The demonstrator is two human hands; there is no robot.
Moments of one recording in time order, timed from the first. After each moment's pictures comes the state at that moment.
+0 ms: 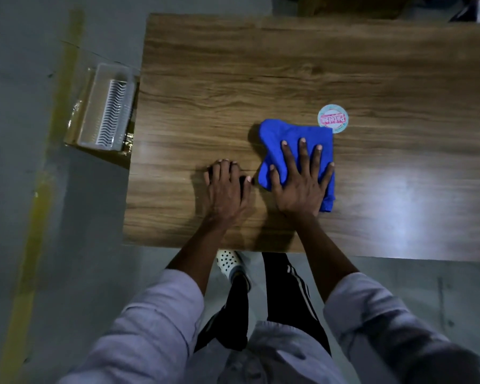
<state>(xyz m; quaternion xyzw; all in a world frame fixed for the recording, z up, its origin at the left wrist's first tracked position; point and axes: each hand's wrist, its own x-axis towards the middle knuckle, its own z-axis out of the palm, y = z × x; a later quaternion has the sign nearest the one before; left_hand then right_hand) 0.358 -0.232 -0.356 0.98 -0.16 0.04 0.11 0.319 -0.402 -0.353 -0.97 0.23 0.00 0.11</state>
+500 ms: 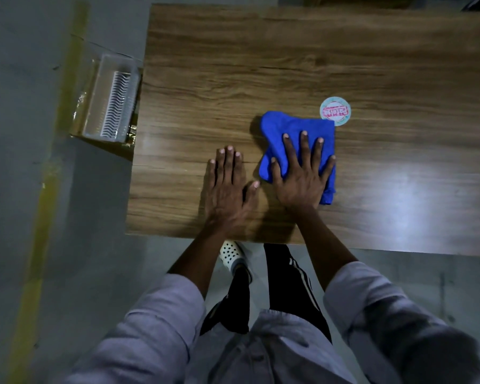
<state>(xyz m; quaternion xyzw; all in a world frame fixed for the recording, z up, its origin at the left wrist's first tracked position) 0.336 -0.226 -0.357 0.97 -0.20 -0.01 0.11 0.318 -0.403 -0.351 -0.97 0.22 0.00 0.11</state>
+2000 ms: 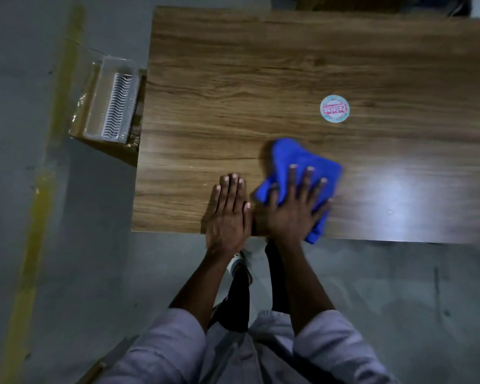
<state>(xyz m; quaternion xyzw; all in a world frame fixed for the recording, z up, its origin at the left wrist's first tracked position) 0.268 -0.195 -0.353 0.97 -0.22 -0.03 0.10 0.250 -0.334 -0.351 -0.93 0.35 -0.06 0.10</state>
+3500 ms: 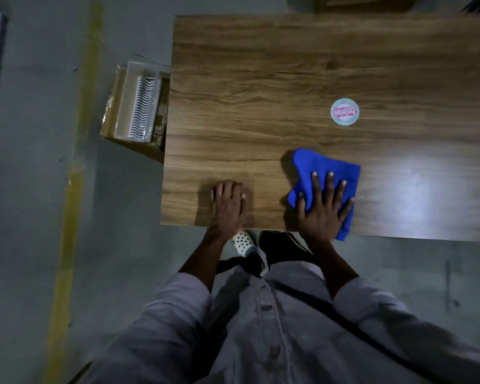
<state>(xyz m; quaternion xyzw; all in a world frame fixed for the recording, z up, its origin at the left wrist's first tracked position) 0.304 -0.159 -0.331 0.97 -0.18 -0.06 0.15 0.224 -0.379 -0.336 -0.94 0.32 0.05 0.10</state>
